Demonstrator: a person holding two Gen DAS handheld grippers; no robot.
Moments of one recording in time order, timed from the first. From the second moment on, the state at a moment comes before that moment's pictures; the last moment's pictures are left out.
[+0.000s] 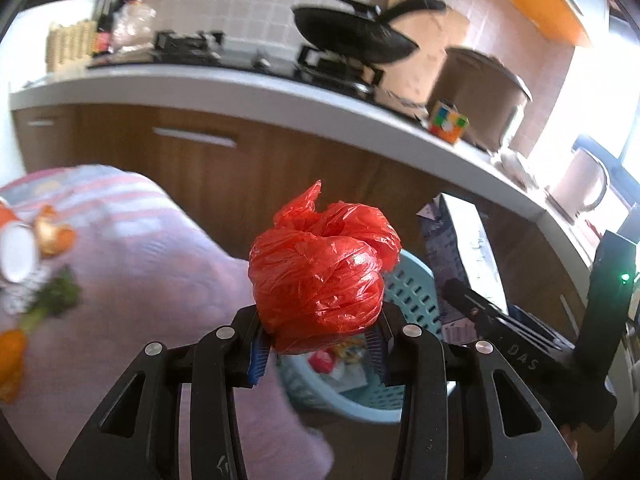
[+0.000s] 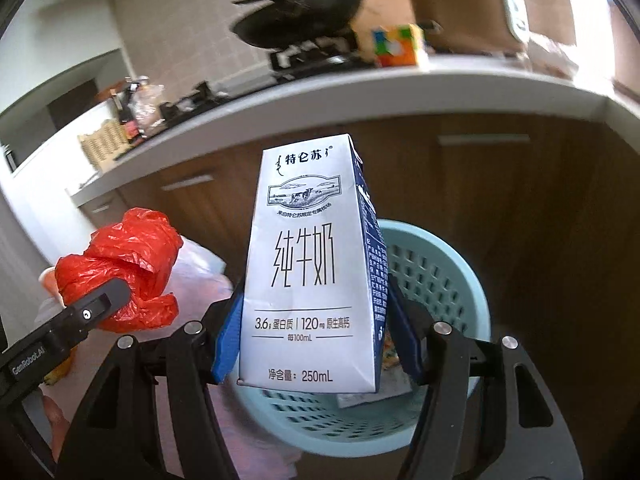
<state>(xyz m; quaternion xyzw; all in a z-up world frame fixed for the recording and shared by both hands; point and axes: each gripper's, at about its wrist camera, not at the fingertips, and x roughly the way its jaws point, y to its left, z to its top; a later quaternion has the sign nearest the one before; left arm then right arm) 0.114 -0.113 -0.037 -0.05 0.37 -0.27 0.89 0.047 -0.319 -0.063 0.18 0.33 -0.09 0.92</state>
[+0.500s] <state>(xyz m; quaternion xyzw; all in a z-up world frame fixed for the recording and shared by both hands) 0.132 -0.158 -0.094 -0.02 0.44 -0.26 0.86 0.065 -0.368 -0.139 0.26 0.41 -0.11 0.87</state>
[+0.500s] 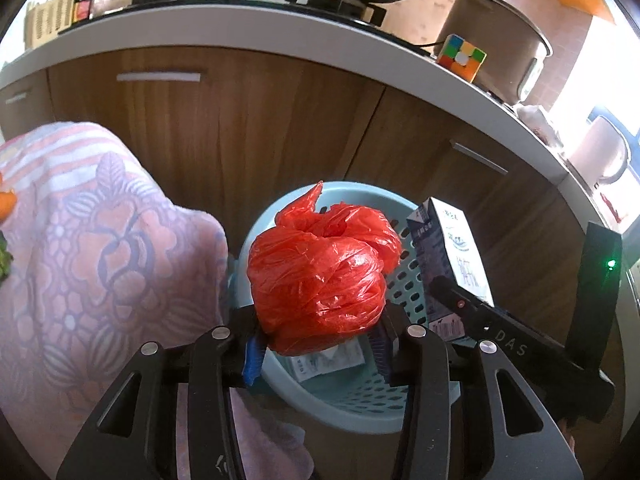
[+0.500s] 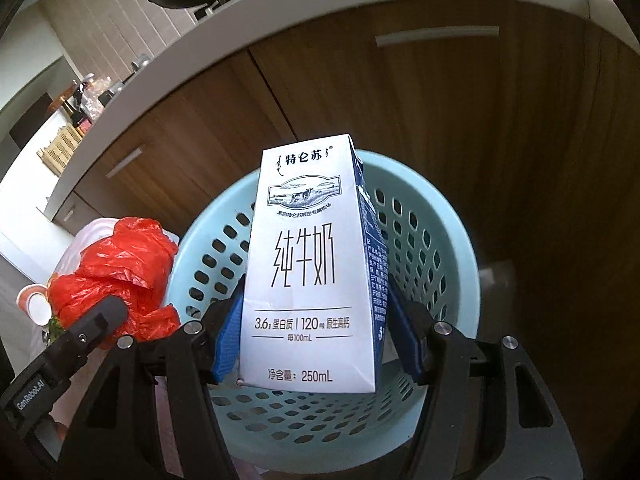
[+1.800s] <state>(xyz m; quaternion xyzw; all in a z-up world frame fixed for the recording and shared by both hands) 0.044 0.132 -0.015 -0.14 0.31 -0.02 0.94 0.071 -0.125 -0.048 0.10 0.36 0.16 0.92</state>
